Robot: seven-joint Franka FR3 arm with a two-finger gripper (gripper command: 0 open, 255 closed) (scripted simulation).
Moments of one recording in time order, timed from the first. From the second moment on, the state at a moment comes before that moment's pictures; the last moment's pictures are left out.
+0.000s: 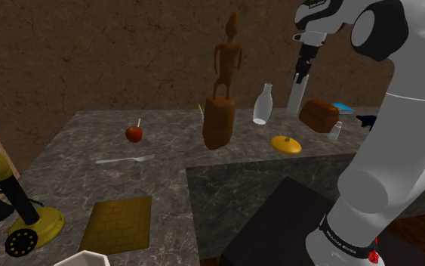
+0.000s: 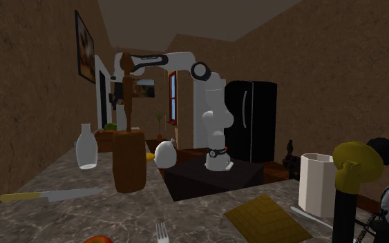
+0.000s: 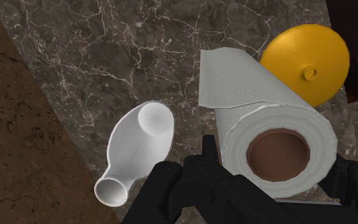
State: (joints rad) arm -0.38 0.16 -0.54 -1.58 0.13 1.77 -1.50
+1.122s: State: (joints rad) arm -0.37 0.17 -0.53 -1.79 0.15 2.00 -1.52
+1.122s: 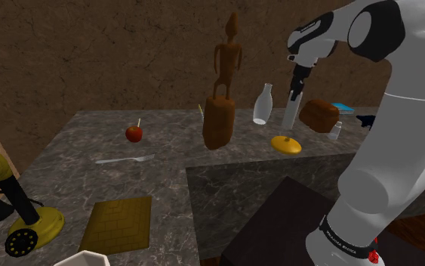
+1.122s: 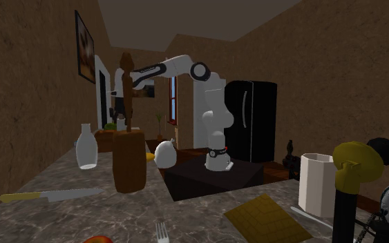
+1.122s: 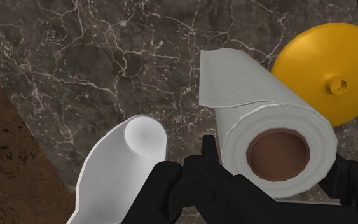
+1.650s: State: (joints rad) arm -0.38 0.20 -0.53 -1.86 0.18 2.10 -1.54
